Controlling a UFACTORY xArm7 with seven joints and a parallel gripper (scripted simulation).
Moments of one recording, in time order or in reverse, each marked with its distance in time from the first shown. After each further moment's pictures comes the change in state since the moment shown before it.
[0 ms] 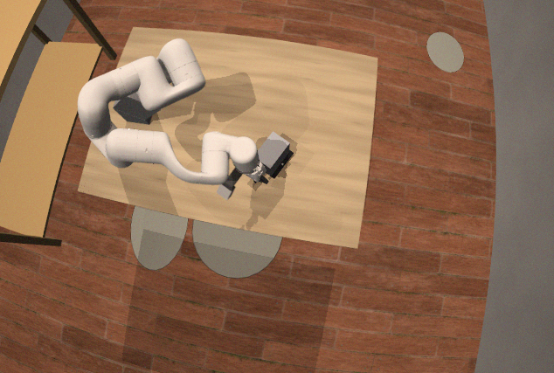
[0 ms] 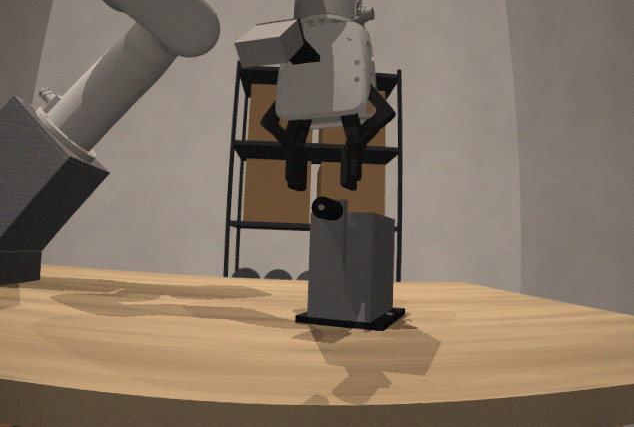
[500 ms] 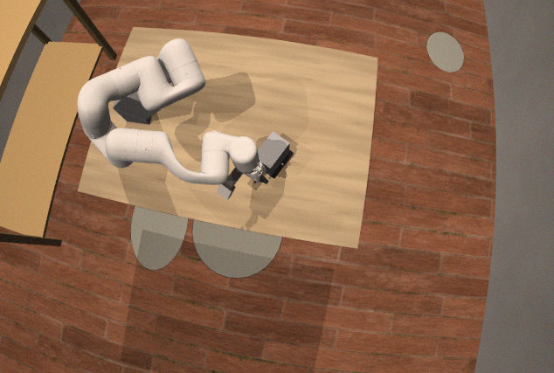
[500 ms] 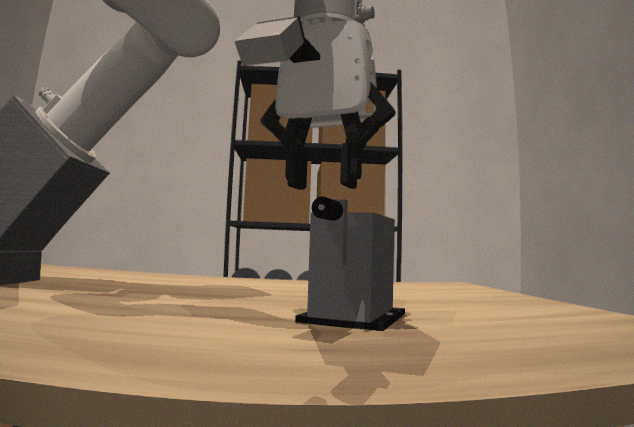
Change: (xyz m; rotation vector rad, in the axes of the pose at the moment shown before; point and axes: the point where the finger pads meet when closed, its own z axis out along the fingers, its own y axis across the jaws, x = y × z) arm 0.000 0.000 -0.002 0.000 0.000 0.000
